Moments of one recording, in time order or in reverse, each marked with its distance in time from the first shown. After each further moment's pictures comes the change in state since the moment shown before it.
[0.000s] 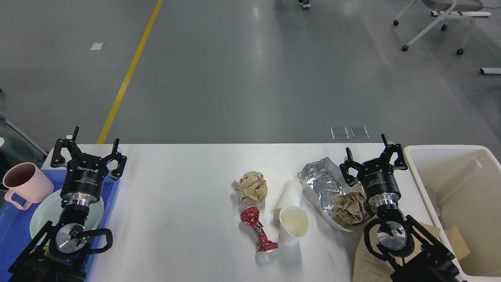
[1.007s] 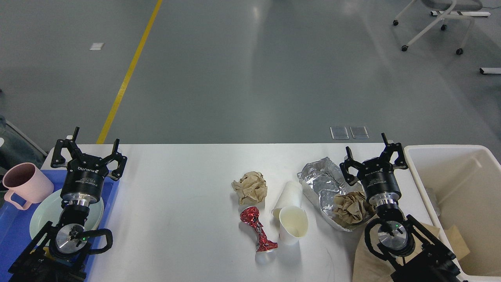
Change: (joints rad) left arm 0.001 0.000 0.001 0.000 0.000 0.000 0.001; right arm 0.000 -0.005 0.000 0.004 0.005 0.012 0.002
